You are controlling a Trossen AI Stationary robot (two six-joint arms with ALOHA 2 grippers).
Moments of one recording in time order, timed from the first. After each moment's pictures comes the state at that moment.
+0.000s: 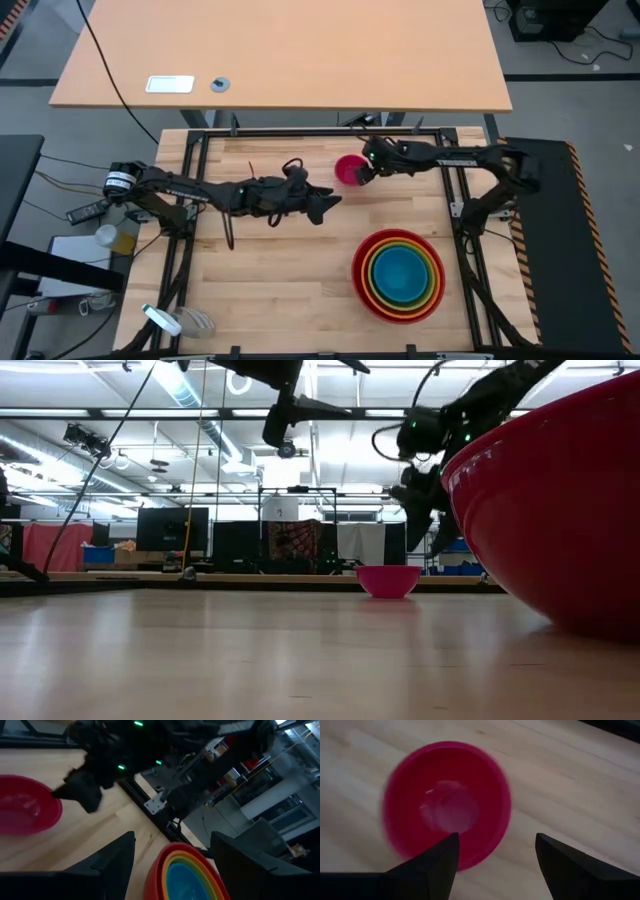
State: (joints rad) left arm -0.07 1.49 1.03 0.27 -0.32 -0.83; right arm -0.44 1.54 0.93 -0.48 0.21 0.61
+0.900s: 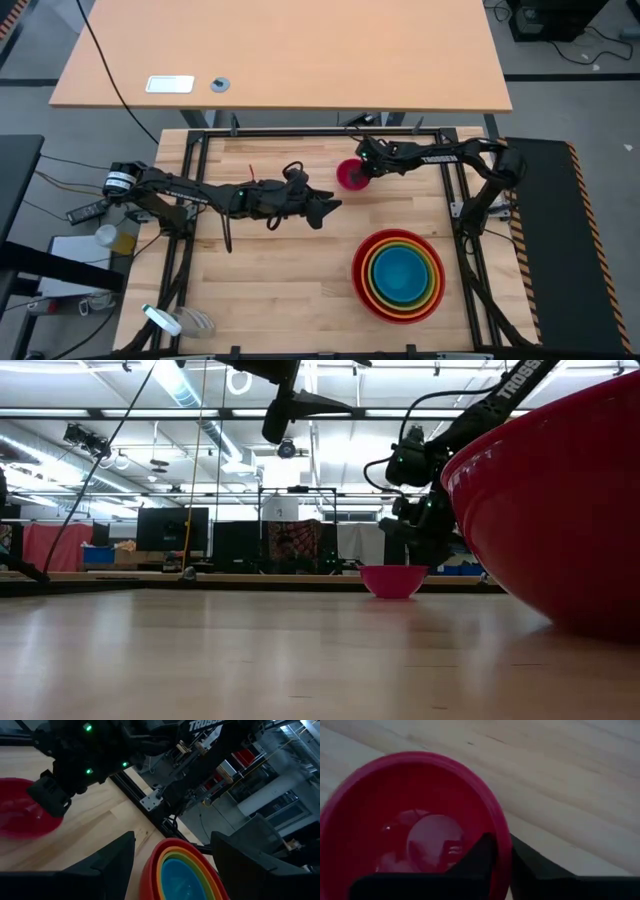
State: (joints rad) left arm -0.09 1.49 1.03 0.27 -0.32 -0.82; right arm -0.50 1.70 0.93 -0.36 0.18 0.61
